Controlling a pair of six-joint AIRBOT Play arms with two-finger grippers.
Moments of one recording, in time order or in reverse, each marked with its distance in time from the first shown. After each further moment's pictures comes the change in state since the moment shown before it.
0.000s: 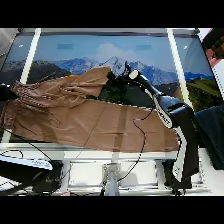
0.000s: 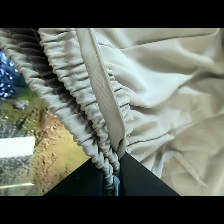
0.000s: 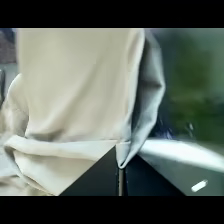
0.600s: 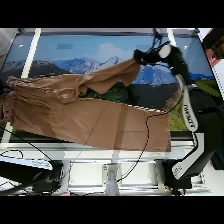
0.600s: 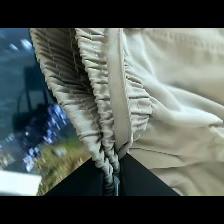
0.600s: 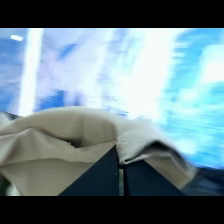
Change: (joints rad) left arm 0.000 0.011 0.000 0.000 0.277 -0.181; right arm -0.270 0.277 0.095 -0.496 0.252 -0.103
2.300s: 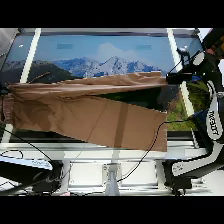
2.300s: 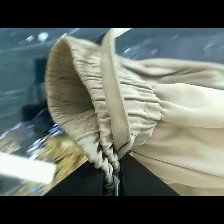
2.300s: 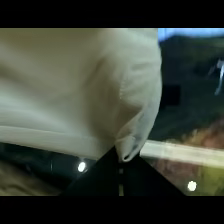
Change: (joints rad) left arm 0.006 0.000 0.000 0.122 -0.024 -0.061; right arm -0.253 0.168 -0.313 -0.222 0.331 -0.306
